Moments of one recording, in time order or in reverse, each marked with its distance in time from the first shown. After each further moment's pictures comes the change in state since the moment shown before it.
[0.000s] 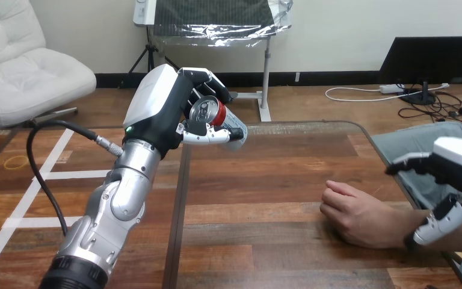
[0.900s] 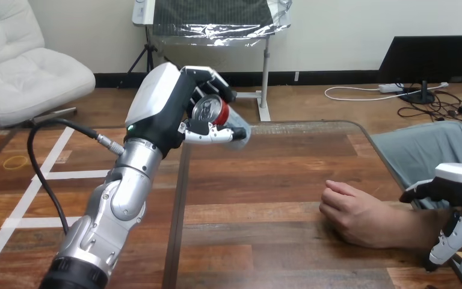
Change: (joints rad) left arm 0.009 0.000 0.000 -0.036 -0.001 -0.001 -0.016; right arm -0.111 -0.036 0.137 0.222 -0.080 -0.031 0.079
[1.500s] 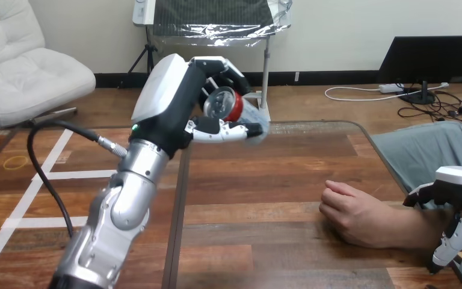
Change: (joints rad) left arm 0.088 -0.011 0.002 -0.211 -0.034 0.002 -0.031; right arm -0.034 0.000 0.038 0.055 -0.030 -0.003 0.002
